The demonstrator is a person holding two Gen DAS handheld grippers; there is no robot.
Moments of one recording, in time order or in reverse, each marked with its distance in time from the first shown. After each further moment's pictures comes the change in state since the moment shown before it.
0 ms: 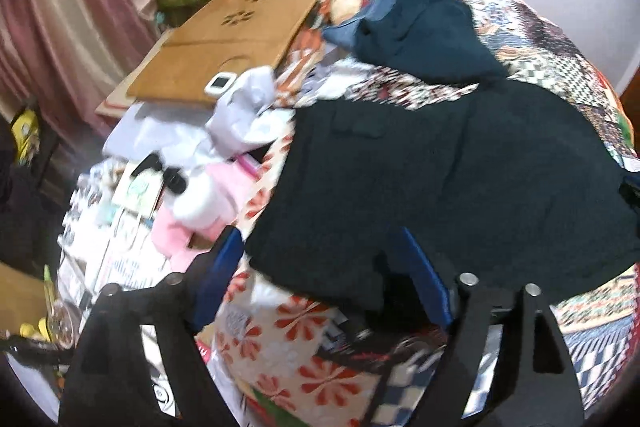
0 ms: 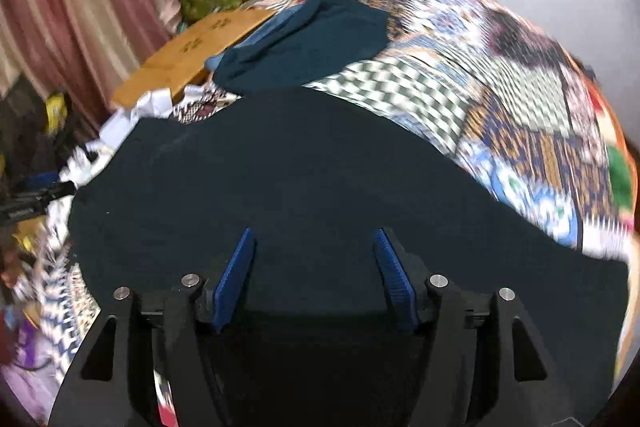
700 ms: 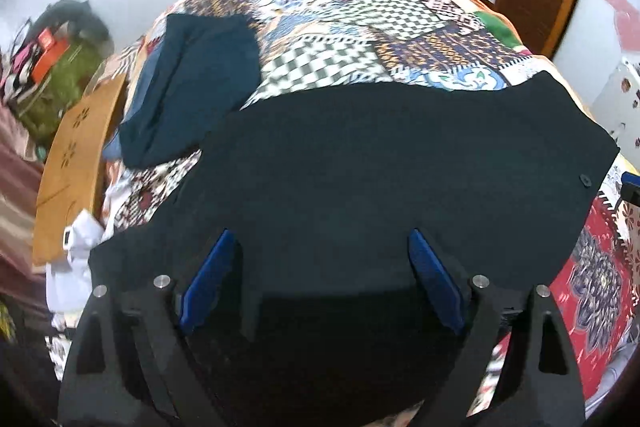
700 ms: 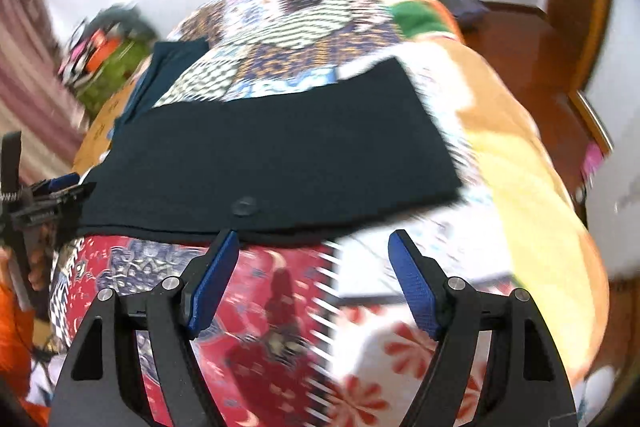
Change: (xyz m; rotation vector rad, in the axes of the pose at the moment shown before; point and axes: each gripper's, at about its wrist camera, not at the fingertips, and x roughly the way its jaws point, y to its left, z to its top) left arm -0.003 -0.245 0.024 0.500 -0.029 -0.245; right arm -0.133 -0.130 -0.140 0.484 -0.075 -0.178
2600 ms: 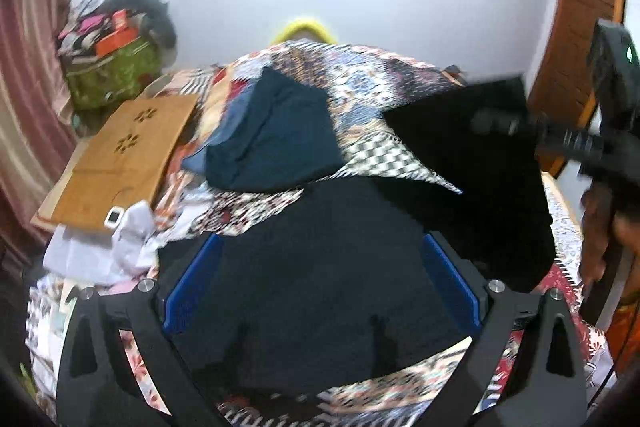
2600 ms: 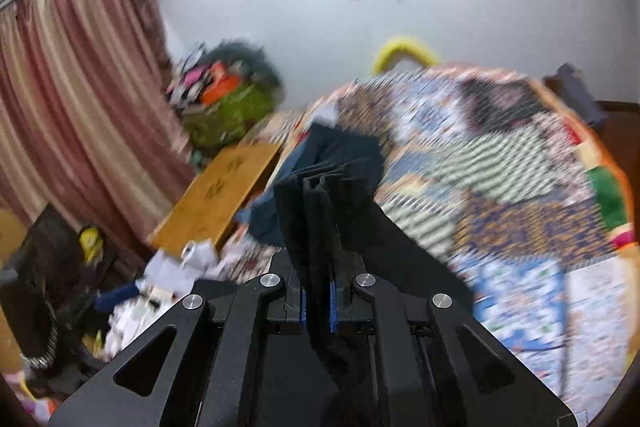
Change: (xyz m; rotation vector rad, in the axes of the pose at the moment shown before) left arm -0.112 0.099 -0.036 -0.281 -0.270 0.053; right arm 0.034 0.234 0.116 -0.261 -0.188 0.363
